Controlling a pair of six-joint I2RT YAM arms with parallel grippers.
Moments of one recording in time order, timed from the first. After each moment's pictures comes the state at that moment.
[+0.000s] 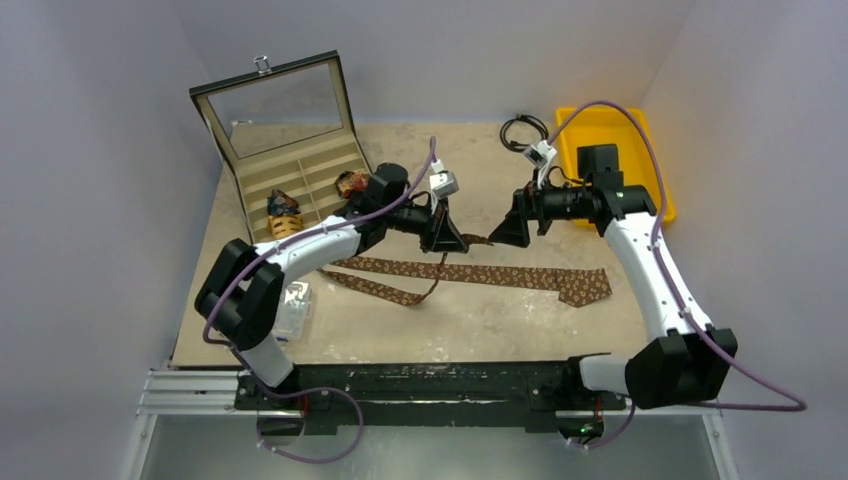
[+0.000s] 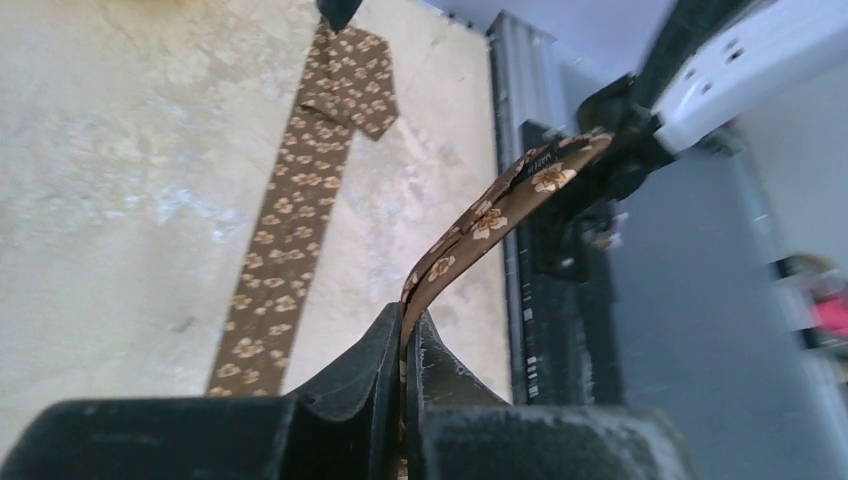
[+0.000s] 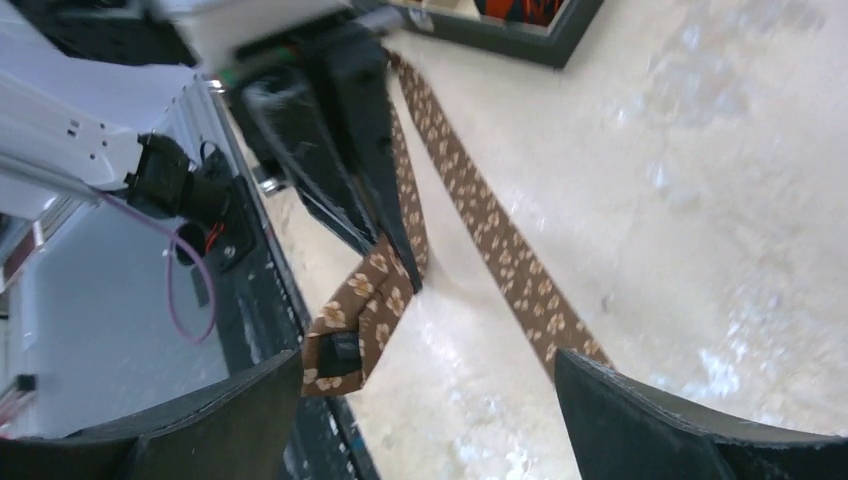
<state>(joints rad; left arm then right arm) -0.66 1.65 1.11 0.11 0.91 -0.05 0.11 1.33 1.26 -0.89 -0.95 -0.29</state>
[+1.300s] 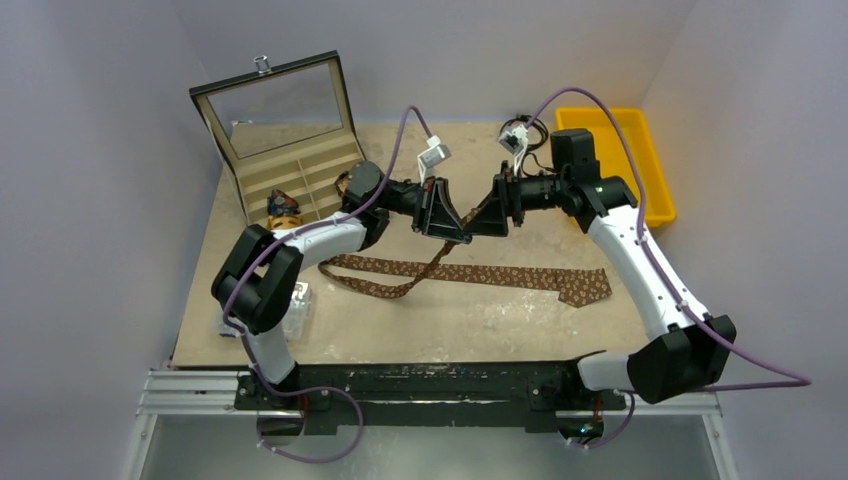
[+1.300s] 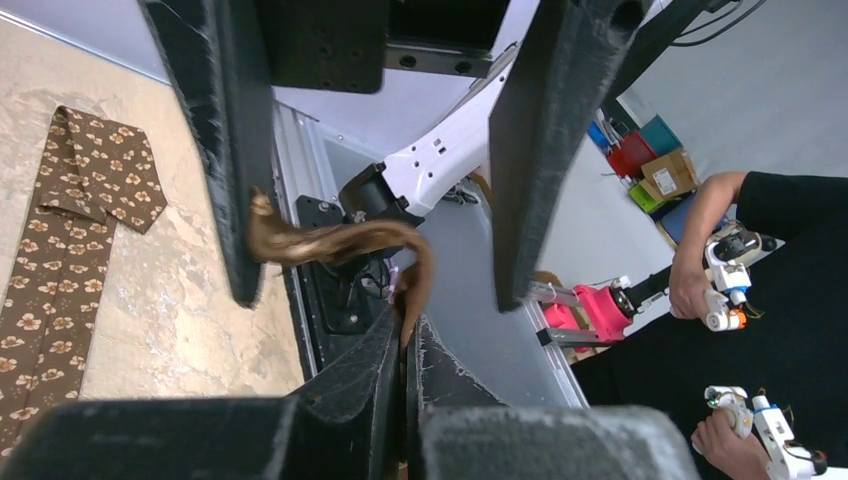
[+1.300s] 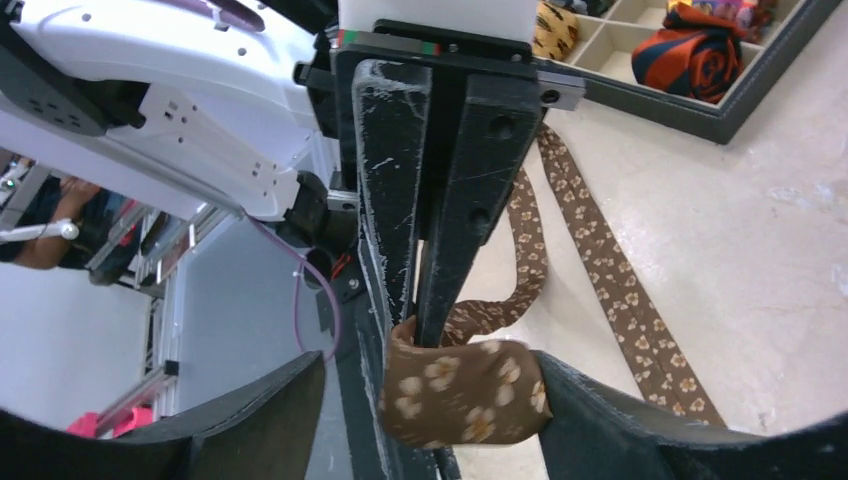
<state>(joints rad) -0.59 1.79 1.12 1.09 1.30 -1.14 0.27 1.33 1.34 -0.68 -1.05 0.02</state>
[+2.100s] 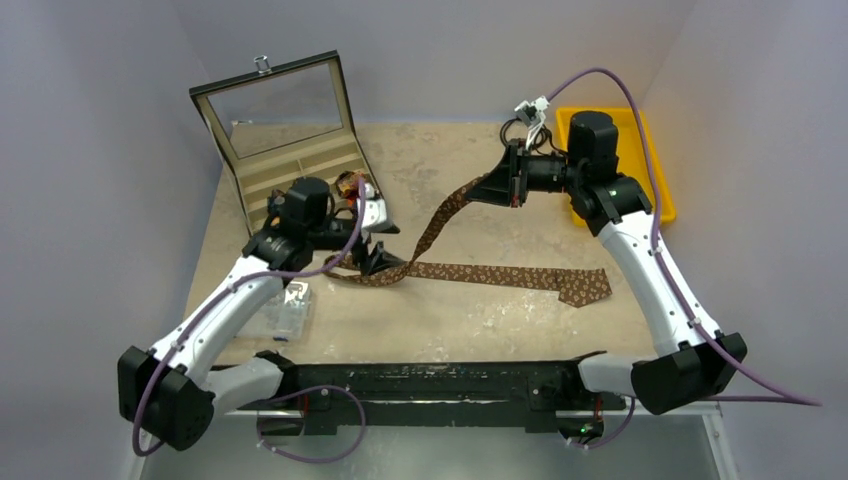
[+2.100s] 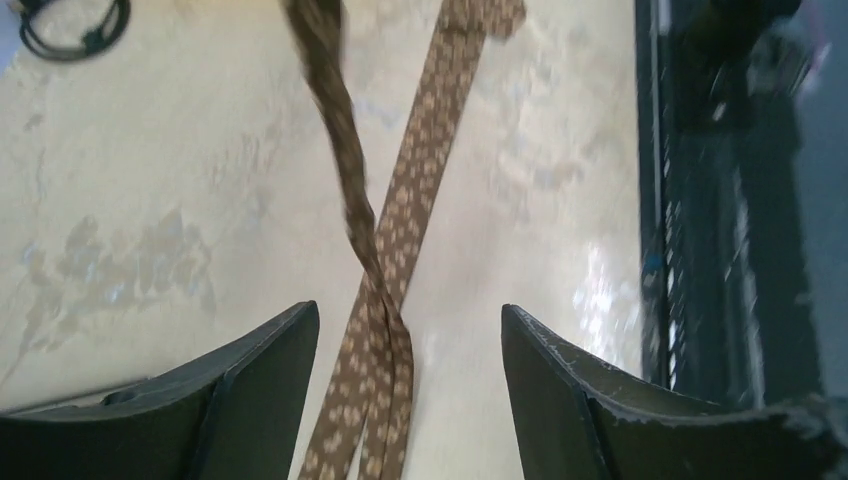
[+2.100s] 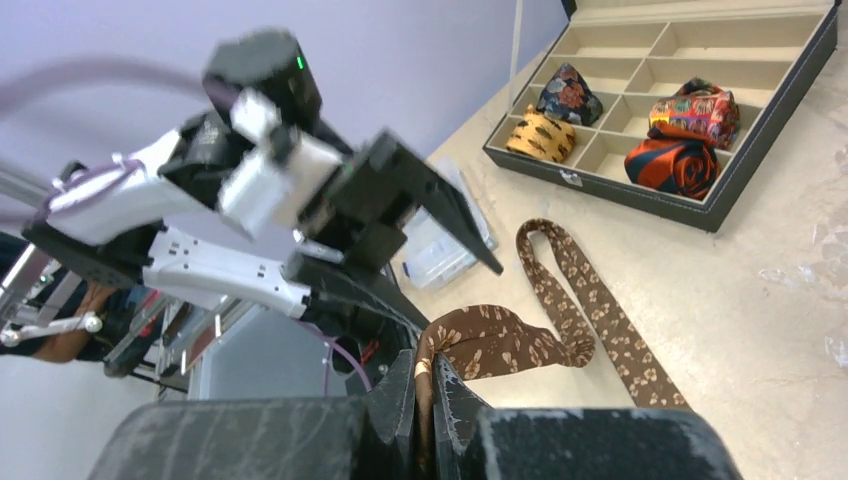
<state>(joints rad) -0.44 1.17 0.98 -0.26 0.87 0.35 0.28 1.29 1.39 -0.47 -1.02 0.34</state>
